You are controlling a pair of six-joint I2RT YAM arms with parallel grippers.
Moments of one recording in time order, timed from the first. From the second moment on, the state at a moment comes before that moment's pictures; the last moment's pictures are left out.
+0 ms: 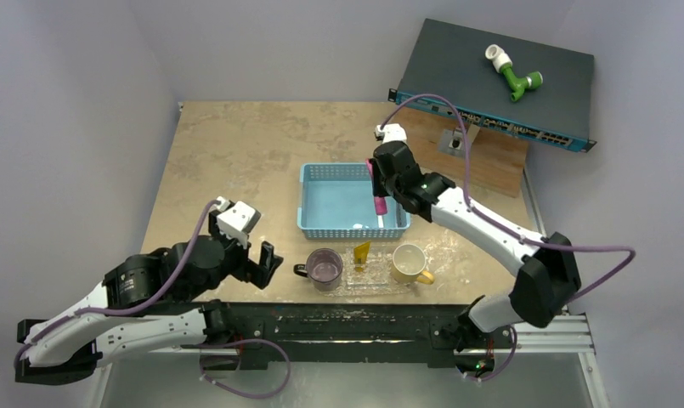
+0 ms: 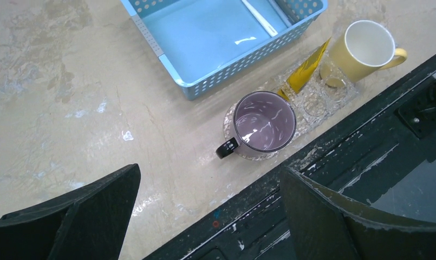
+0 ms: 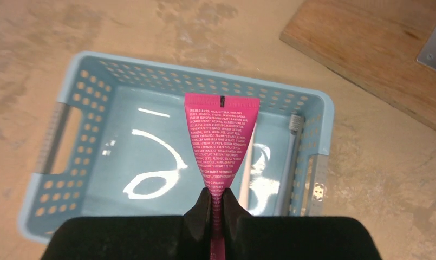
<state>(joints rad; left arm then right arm) -1.18 0.56 1.00 -1.02 -0.50 -0.39 0.68 1.49 1.20 -0.41 0.35 0.36</state>
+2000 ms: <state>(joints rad) -1.18 0.61 0.72 -0.06 0.04 -0.68 1.10 0.91 0.59 0.76 -0.07 0.86</state>
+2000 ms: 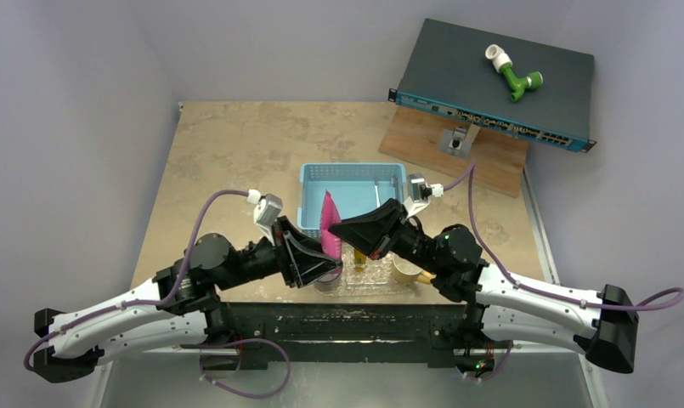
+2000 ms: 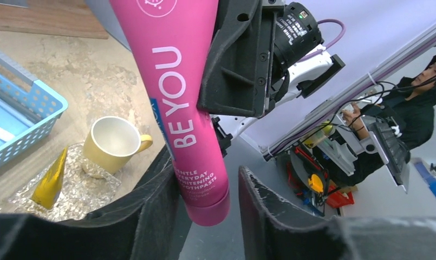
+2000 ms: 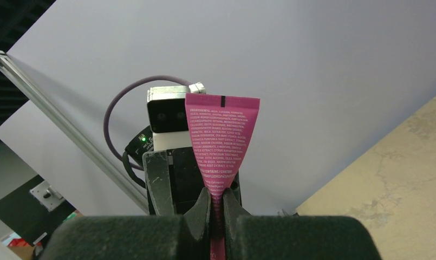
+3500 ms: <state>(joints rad) -1.18 0.76 1.04 -0.86 -0.12 -0.31 1.14 0.82 0.96 -0.17 0.15 0.65</state>
